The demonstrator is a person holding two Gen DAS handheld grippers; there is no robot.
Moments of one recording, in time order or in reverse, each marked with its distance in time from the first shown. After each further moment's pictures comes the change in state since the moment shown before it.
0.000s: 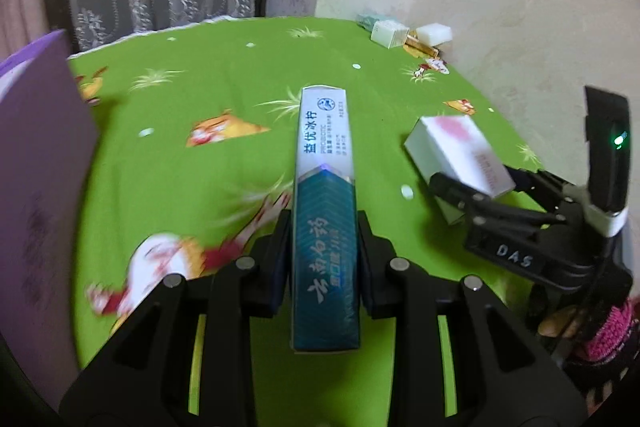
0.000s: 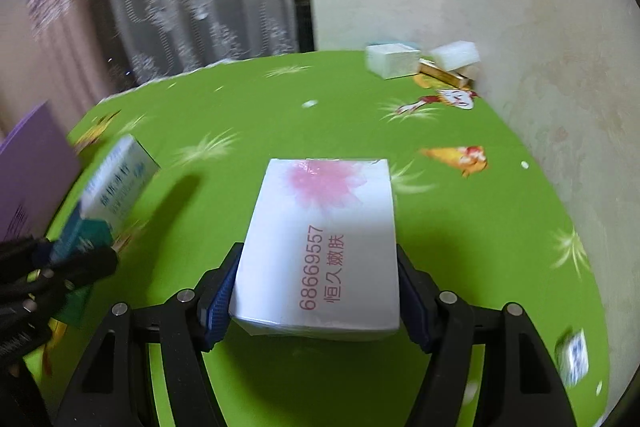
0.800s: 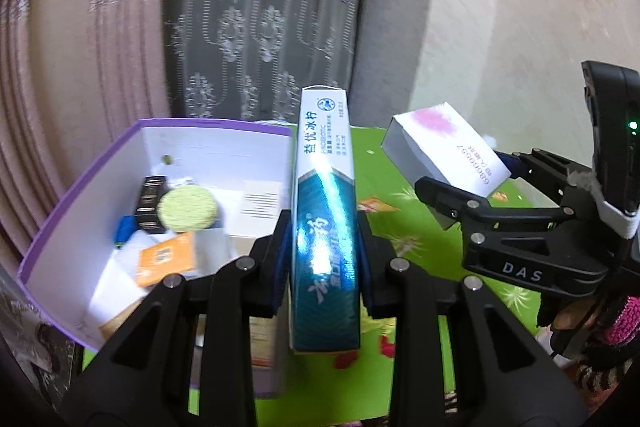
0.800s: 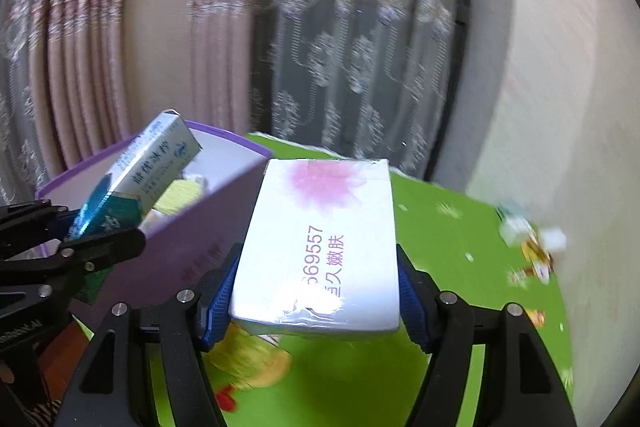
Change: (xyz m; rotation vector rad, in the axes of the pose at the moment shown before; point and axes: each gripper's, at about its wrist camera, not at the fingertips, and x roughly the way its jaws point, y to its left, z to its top) left arm -0.190 0.107 -0.026 -0.113 -0.339 0.187; right arm -0.129 0.182 0.052 -0.403 -0.259 0.202
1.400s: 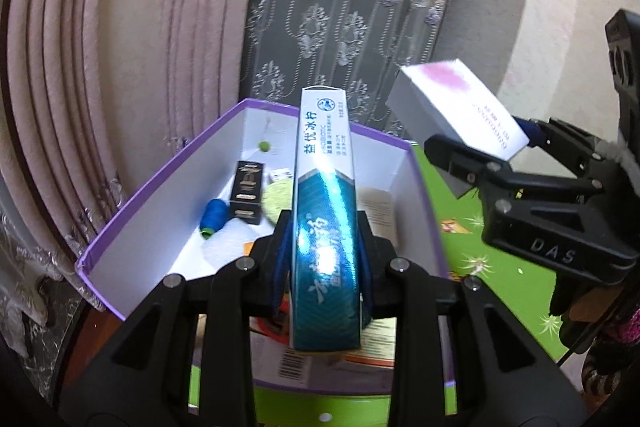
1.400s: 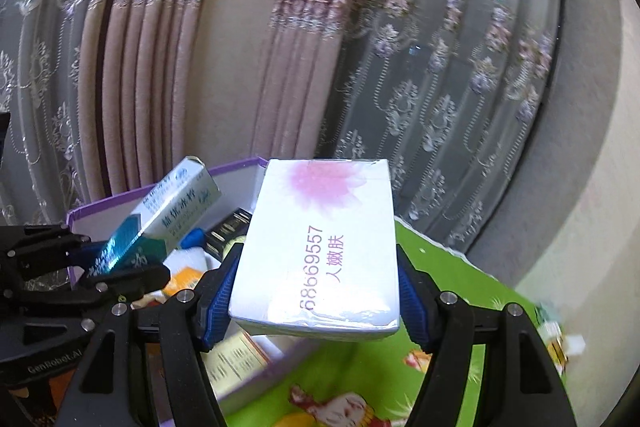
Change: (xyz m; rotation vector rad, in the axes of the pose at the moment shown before) left arm 0.002 0.105 -0.018 -0.191 -0.016 0.122; right arm 0.056 0.147 0.072 -0.218 -0.074 0.092
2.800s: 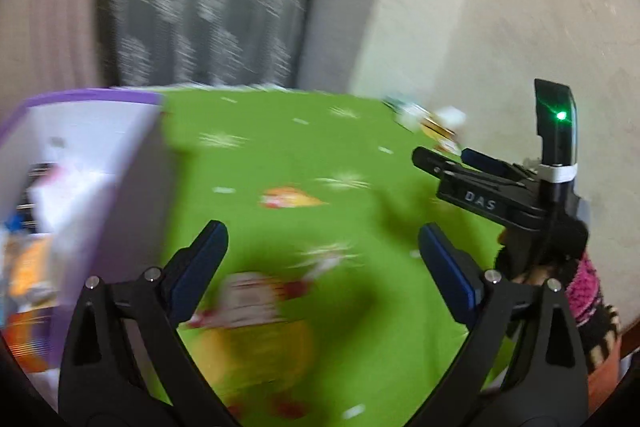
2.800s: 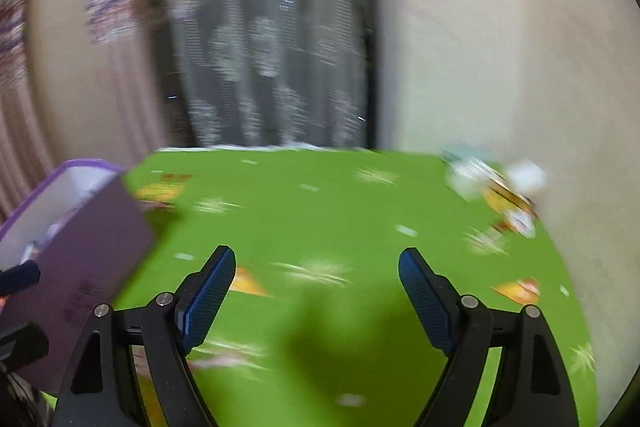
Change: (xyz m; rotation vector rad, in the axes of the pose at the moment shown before) left arm 0.103 -0.223 -0.037 0.196 0.201 -0.284; right arm -0.014 -0.262 -0.203 0.571 0.140 -0.279
